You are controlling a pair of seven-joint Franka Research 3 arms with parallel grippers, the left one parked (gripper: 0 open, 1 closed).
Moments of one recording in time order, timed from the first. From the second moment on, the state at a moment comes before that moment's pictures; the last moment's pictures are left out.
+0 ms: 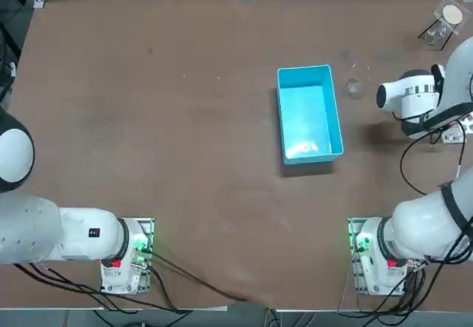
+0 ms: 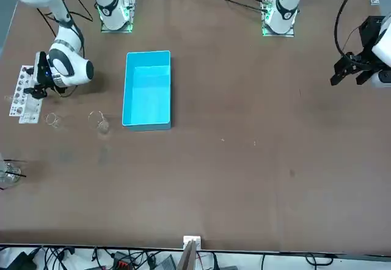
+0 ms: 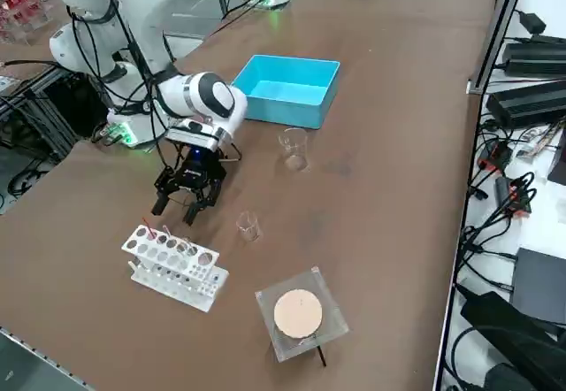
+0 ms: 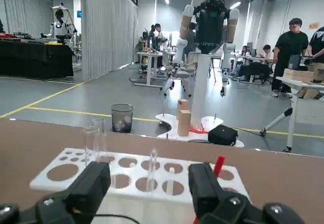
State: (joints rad) arm -0.14 0.36 -0.05 -2.46 -1.76 1.81 2.77
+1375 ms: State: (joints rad) arm -0.20 0.44 -0.04 -2.43 -1.85 1.74 2.79
